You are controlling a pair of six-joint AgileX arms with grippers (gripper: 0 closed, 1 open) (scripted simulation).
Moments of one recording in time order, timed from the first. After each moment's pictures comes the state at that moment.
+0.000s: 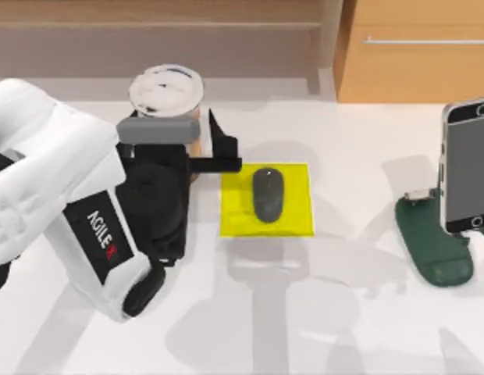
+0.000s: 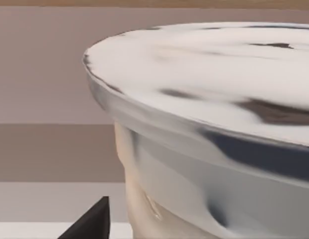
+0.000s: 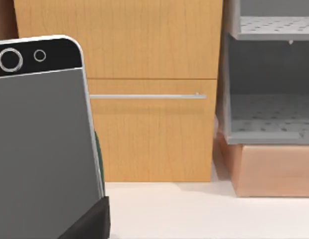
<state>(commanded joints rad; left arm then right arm) -0.58 2.27 0.75 1.53 -0.53 0.00 0.00 0.00 0.00 0.00 0.00 0.00</state>
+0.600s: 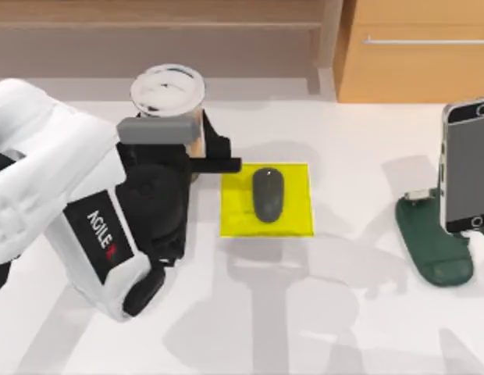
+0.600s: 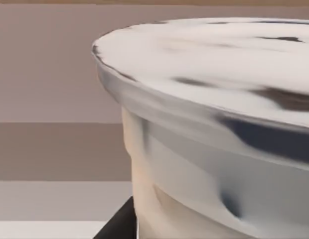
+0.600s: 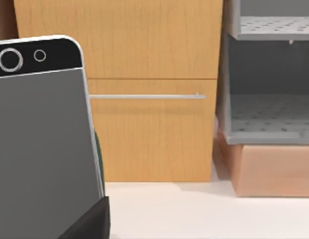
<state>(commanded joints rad) -0.58 2.27 0.75 1.53 -0.53 0.00 0.00 0.00 0.00 0.00 0.00 0.00</state>
